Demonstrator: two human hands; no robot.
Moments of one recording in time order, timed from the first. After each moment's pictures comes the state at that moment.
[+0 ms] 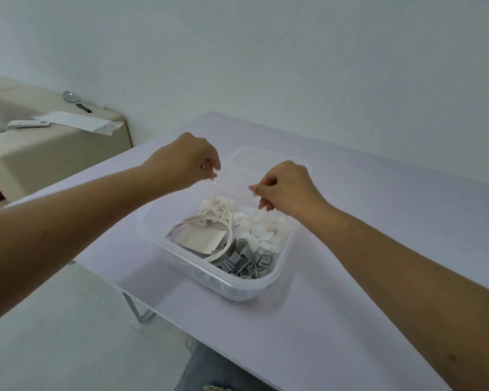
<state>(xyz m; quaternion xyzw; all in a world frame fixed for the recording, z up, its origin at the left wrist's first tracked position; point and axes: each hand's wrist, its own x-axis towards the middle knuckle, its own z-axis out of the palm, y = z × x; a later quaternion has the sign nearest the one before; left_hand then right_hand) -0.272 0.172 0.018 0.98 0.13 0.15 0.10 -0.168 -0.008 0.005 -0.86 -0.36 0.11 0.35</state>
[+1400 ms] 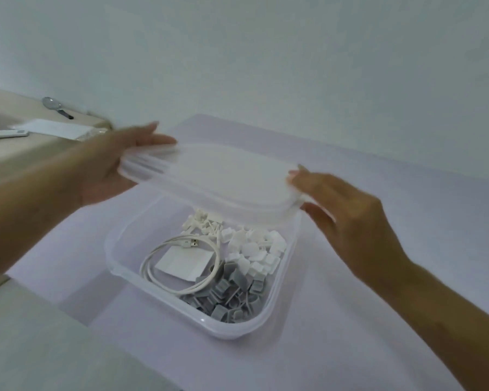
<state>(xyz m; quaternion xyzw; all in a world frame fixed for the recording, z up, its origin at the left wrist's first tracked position) -0.288 0.204 0.040 0.61 0.24 0.16 0.74 -0.147 -0.088 -0.008 -0.72 -0.57 -0.28 0.28</state>
